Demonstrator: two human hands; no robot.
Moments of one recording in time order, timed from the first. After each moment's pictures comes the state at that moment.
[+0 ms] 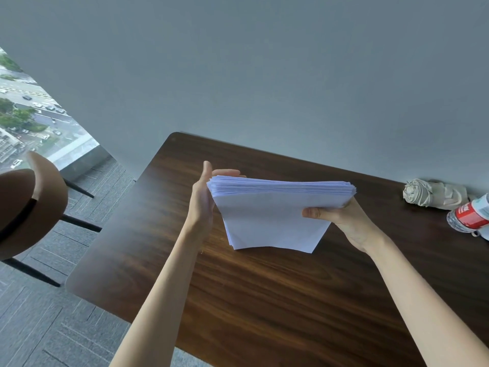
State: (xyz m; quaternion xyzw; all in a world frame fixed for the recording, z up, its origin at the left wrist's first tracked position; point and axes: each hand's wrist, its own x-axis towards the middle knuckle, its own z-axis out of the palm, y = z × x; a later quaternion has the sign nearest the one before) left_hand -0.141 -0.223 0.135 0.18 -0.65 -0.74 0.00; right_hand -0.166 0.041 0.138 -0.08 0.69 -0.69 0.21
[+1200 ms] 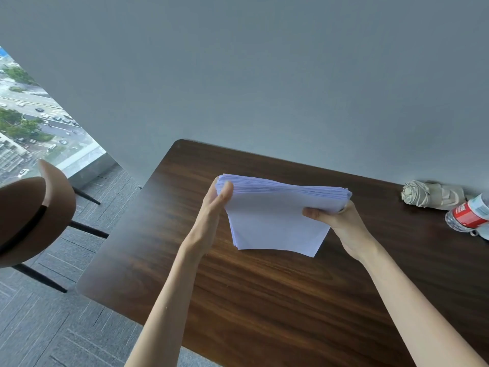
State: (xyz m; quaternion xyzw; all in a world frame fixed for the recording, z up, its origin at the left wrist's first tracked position) left_hand -0.104 -0.218 0.151 0.09 -0.72 -0.69 -0.03; right_hand -0.151 0.040 0.127 -0.02 0.67 -0.72 0.17
